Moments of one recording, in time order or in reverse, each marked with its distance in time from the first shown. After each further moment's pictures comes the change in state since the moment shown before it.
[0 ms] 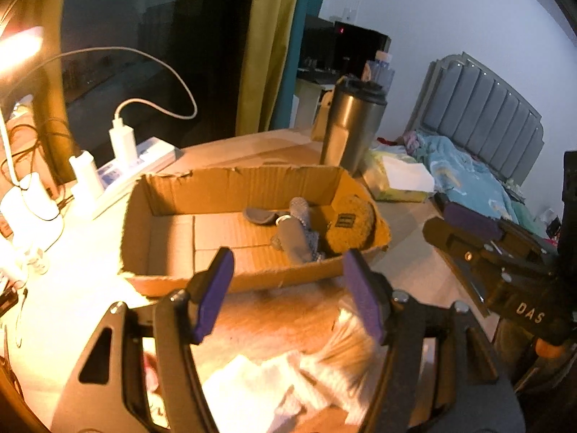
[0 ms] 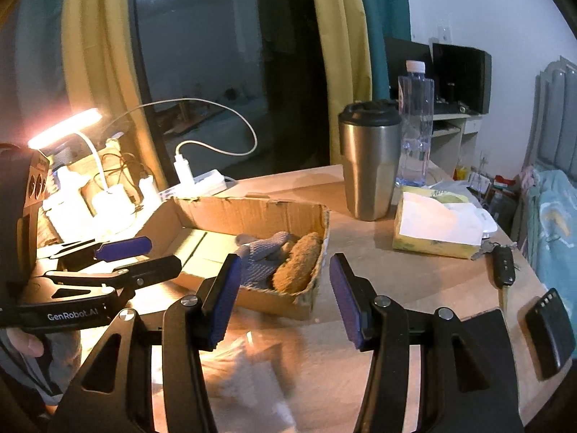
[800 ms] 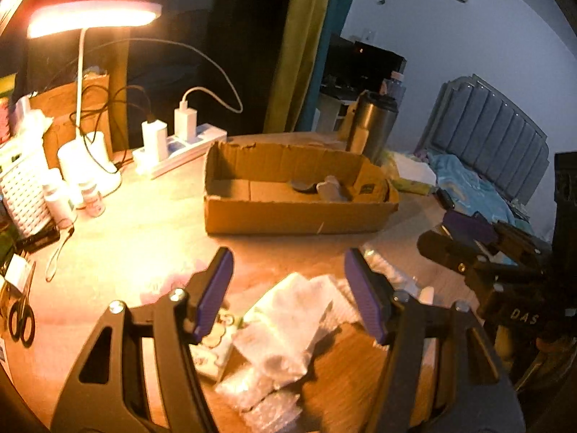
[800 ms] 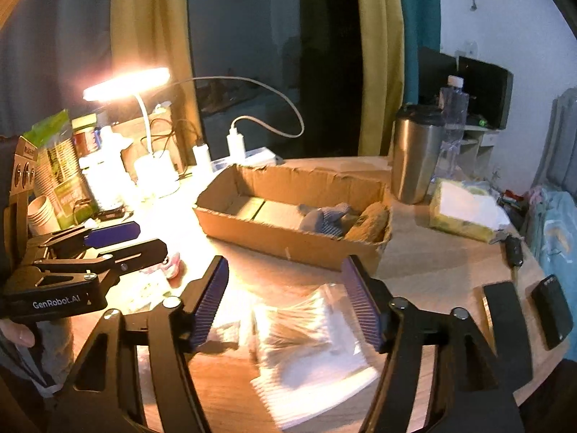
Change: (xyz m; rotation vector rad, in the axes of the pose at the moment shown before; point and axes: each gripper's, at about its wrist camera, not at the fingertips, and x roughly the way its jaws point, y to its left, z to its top) left arm -0.081 0.041 -0.073 -0.068 -0.063 0.041; right arm -0.039 0.084 -0.035 -0.102 0.030 0.034
